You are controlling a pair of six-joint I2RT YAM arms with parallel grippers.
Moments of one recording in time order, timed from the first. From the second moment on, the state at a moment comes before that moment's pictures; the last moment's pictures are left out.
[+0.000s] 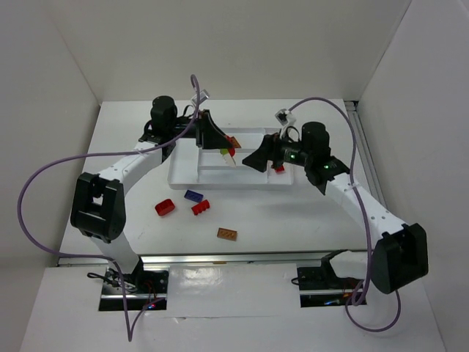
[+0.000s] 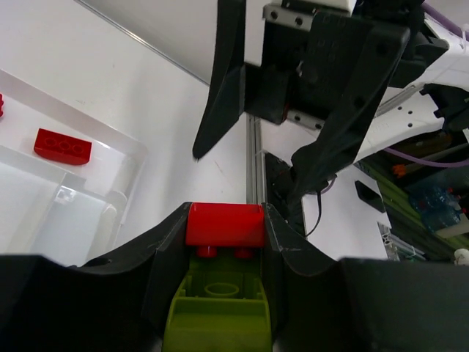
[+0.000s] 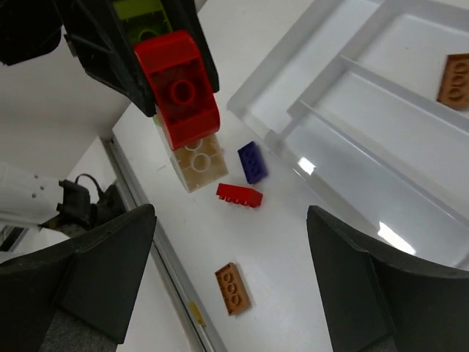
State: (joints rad) left arm -0.29 1.71 1.29 0.36 1.24 -0.57; right arm 0.33 1.22 0.96 -0.02 -0.66 0.39
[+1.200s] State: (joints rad) left arm -0.29 1.71 1.27 0.44 1.22 -0.64; right arm 0.54 1.49 1.06 0.15 -0.69 0.41
